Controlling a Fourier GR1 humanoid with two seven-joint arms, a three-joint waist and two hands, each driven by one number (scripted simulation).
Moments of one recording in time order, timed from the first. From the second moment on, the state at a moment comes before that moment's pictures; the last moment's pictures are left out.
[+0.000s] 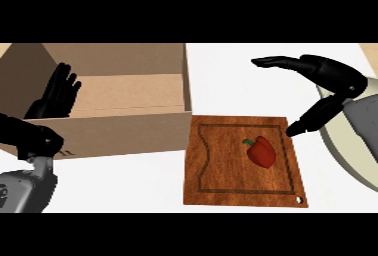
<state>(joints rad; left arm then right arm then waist) -0.22 0.39 -0.10 -1.62 0.28 0.29 0.16 -0.72 -0.59 0.28 -1.12 -0.01 0.59 -0.62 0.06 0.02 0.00</state>
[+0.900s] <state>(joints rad) -0.22 0.38 -0.05 -1.61 0.26 0.29 0.19 -0.84 -0.66 0.73 -1.21 0.42 0.55 -0.62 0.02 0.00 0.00</state>
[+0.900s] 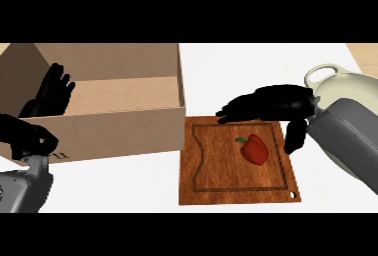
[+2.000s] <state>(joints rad) -0.20 0.32 0.00 -1.60 0.19 0.24 0.18 -0.72 -0.53 0.71 -1.10 0.71 0.45 -0.67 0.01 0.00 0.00</state>
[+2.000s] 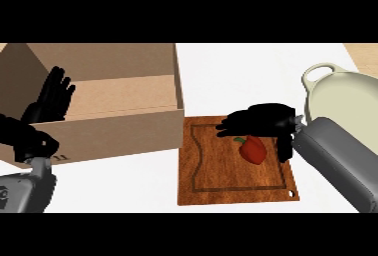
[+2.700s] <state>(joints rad) -0.21 0.29 0.04 -1.61 0.17 0.21 0.21 -0.70 -0.44 0.69 -0.97 0.91 0.33 -0.79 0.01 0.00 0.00</state>
